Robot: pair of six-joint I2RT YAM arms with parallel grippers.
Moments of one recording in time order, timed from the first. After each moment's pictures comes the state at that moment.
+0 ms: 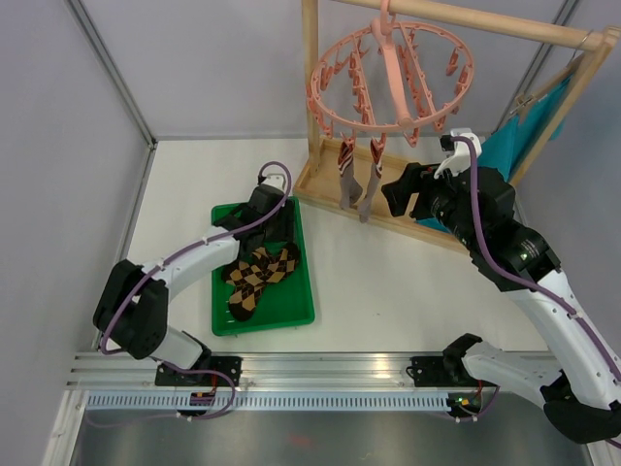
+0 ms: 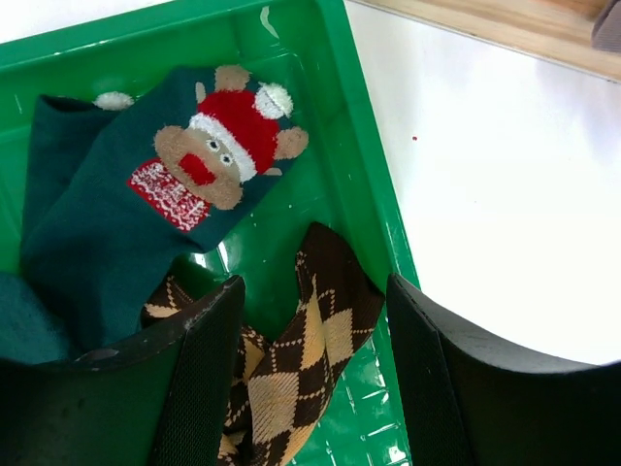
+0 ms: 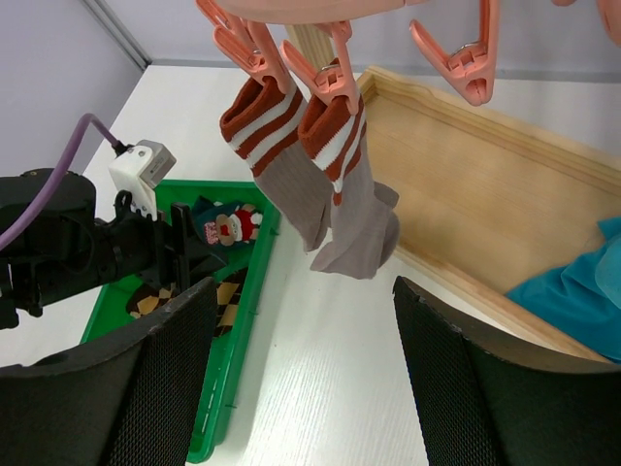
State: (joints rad) left arm -0.58 1.48 0.98 -0.27 -0.21 -0.39; right arm 0.58 0.99 1.35 -0.61 0.17 0.34
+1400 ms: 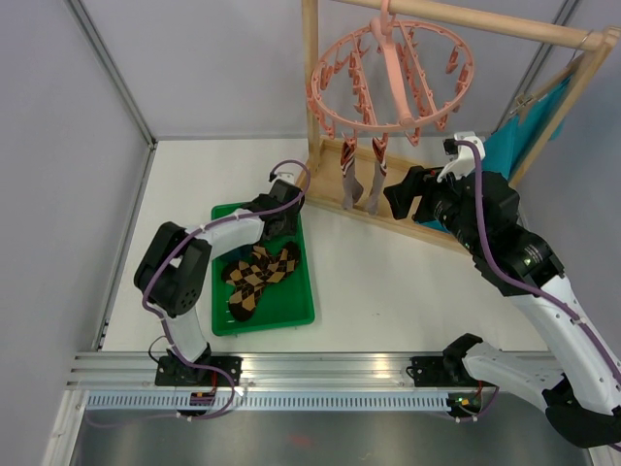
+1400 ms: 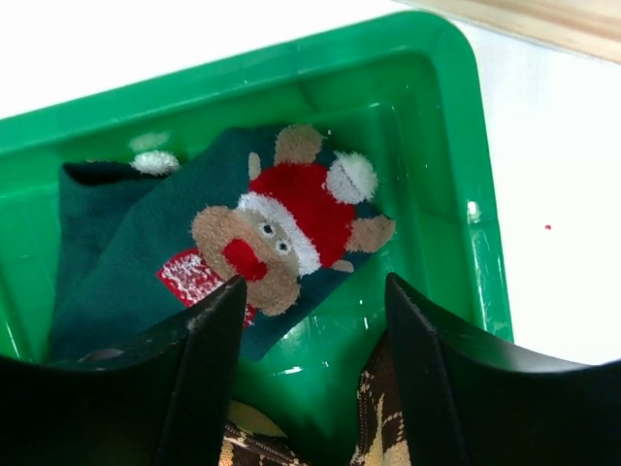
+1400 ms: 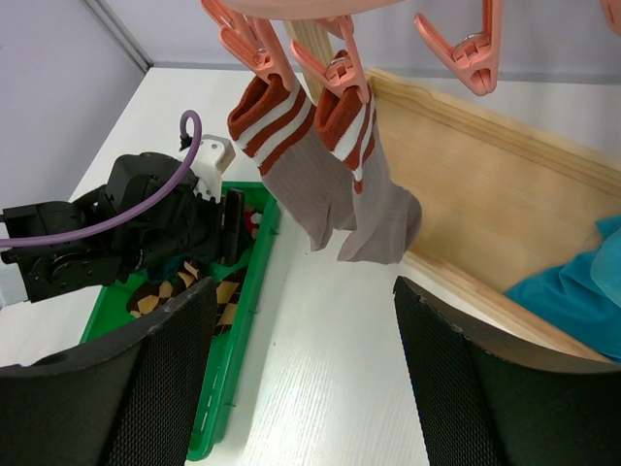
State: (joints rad) left arm -0.56 1.80 1.14 -0.25 -0.38 -0.34; right arm 0.58 0.96 1.33 -0.60 0.17 0.33
